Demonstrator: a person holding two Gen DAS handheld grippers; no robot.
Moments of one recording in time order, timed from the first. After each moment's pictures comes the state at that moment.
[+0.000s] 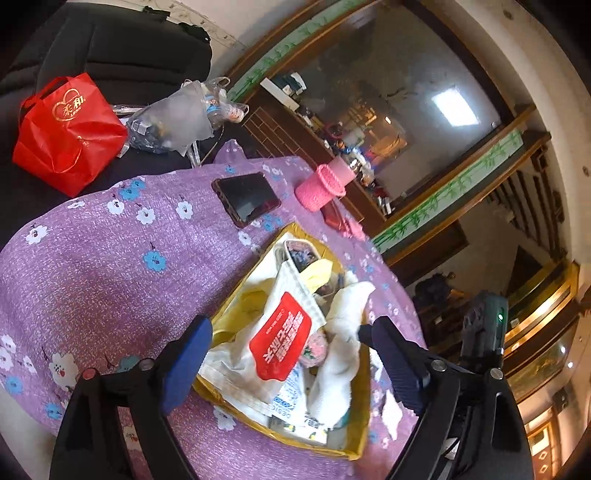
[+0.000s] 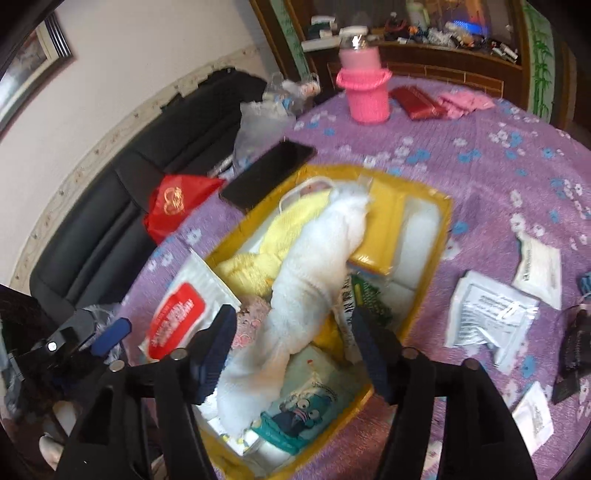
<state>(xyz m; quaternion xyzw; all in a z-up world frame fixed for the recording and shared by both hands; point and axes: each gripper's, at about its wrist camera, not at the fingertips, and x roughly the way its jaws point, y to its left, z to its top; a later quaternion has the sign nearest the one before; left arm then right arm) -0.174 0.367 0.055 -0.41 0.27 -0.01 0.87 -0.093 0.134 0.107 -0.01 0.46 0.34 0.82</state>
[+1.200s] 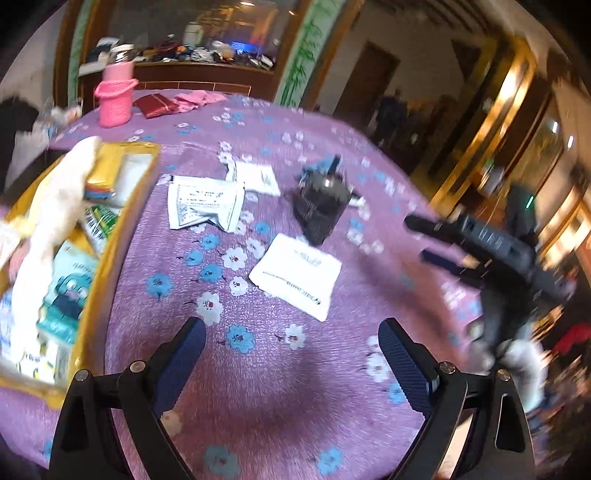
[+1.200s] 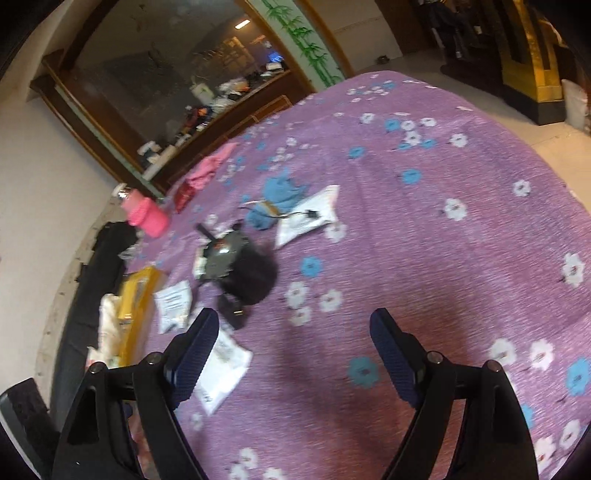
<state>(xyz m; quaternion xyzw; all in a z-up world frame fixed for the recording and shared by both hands) -0.134 0.079 0.066 -0.09 0.42 -0.18 0.88 -0.125 -0.210 0.062 0.23 0.41 0.09 0.88</state>
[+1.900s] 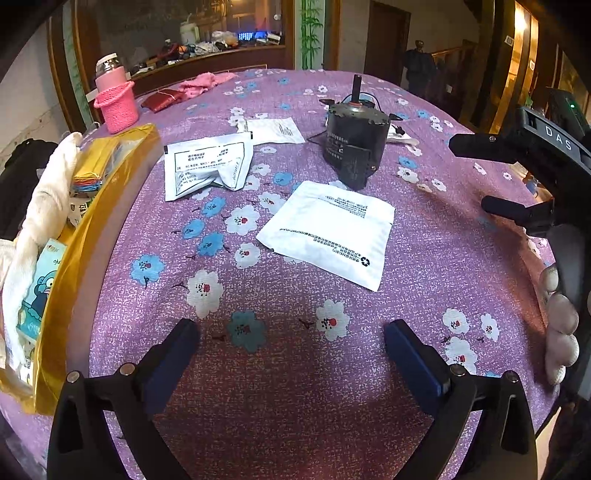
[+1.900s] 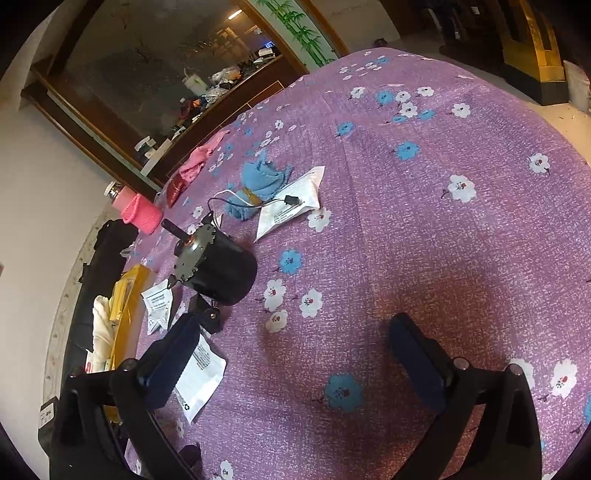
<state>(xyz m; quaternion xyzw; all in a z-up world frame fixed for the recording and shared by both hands) -0.124 0.036 0.012 0.04 0.46 -0.09 0.88 -0.106 -0.224 0.032 0.26 0.43 0.11 0.86</state>
